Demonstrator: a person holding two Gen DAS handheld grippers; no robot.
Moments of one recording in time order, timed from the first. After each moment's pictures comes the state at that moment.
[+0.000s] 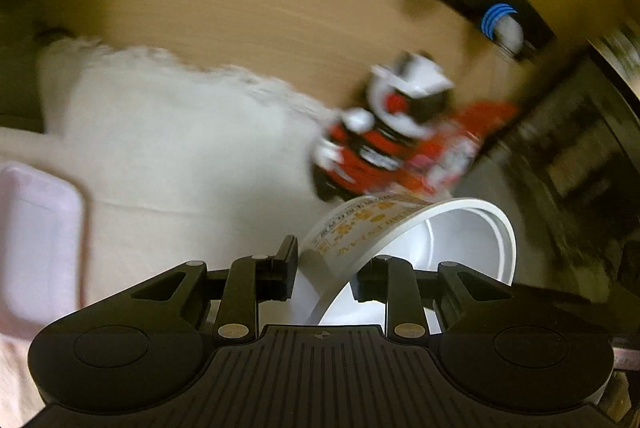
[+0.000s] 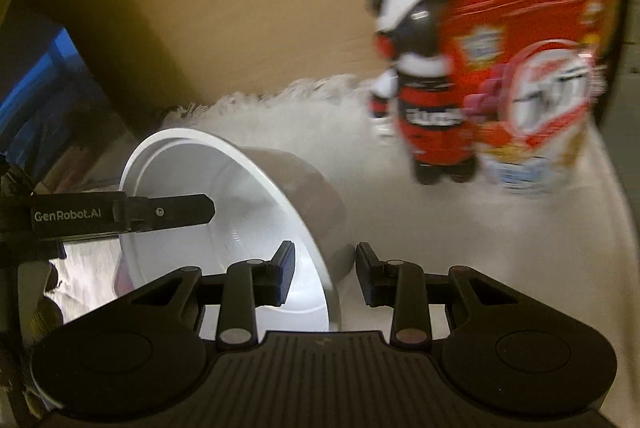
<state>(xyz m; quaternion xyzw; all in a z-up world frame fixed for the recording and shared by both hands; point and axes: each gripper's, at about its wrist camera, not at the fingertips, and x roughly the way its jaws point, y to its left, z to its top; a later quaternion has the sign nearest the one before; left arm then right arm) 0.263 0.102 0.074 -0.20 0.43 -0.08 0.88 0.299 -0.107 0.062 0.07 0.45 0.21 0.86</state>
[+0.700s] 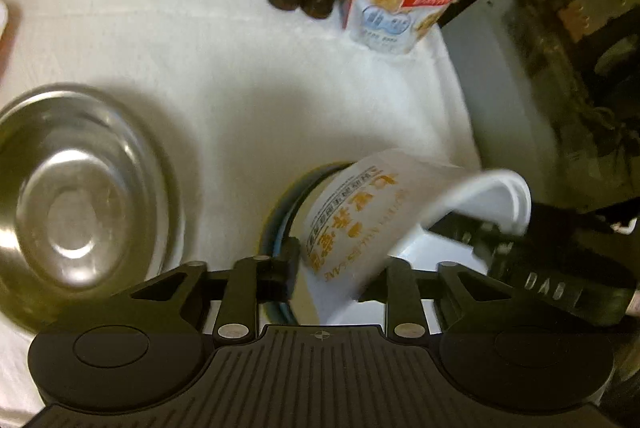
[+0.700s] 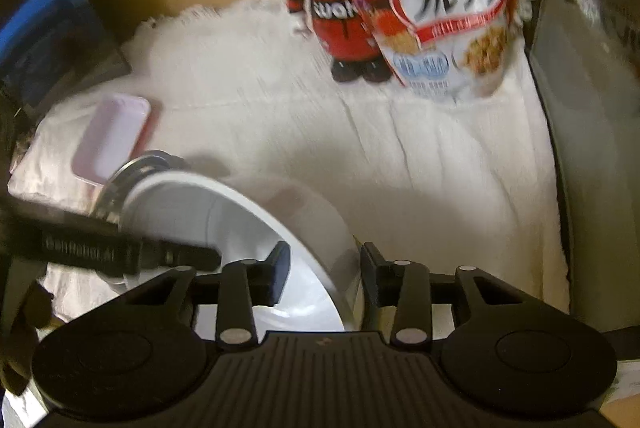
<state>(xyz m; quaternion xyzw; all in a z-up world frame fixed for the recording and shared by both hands) 0.221 0.005 -0.019 -0.20 0.57 -0.10 0.79 0.264 -0.196 0.009 0.01 0.52 0.22 0.83</state>
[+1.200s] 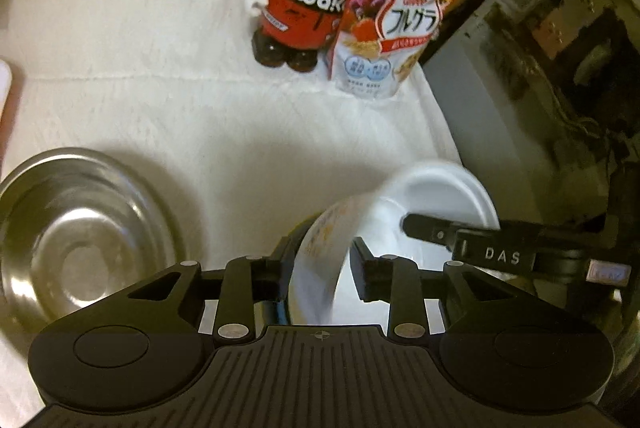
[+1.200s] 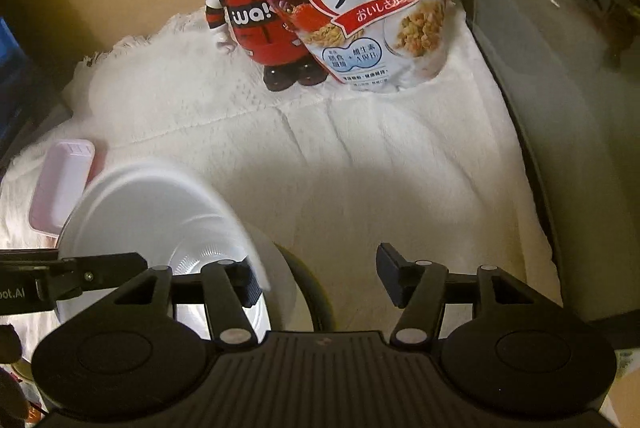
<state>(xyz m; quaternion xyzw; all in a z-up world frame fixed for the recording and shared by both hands) 0.220 0.004 0.008 -0.17 0.51 -0.11 0.83 0.276 -0.211 -0.009 0.04 0.52 0.15 0.84</state>
